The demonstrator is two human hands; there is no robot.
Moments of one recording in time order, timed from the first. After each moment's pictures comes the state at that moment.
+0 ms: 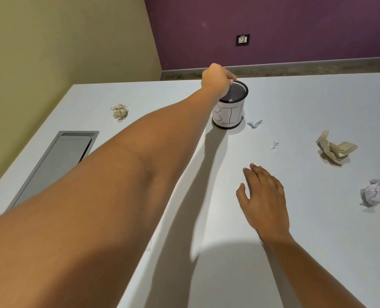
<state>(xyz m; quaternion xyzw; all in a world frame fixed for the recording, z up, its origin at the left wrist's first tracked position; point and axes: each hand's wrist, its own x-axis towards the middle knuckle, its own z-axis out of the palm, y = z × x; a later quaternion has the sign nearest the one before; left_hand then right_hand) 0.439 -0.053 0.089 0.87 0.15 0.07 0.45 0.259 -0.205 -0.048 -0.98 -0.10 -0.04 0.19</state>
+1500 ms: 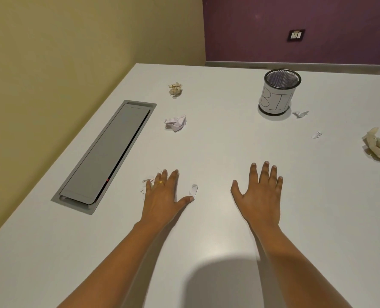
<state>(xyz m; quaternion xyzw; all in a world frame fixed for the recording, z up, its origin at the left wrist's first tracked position) 0.079 0.041 -0.013 0.95 0.26 -0.05 0.18 0.183 -0.146 -0.048 -0.98 -0.12 0.01 0.14</state>
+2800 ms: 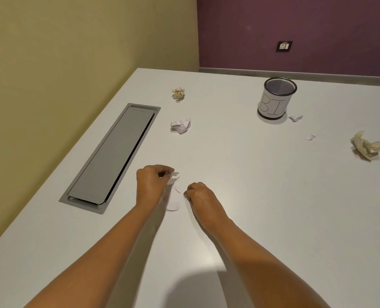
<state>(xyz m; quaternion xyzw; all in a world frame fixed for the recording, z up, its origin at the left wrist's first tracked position) 0.079 0.080 0.025 0.84 0.34 0.16 0.39 0.119 -0.053 -0.016 -0.86 -0.37 0.17 0.29</state>
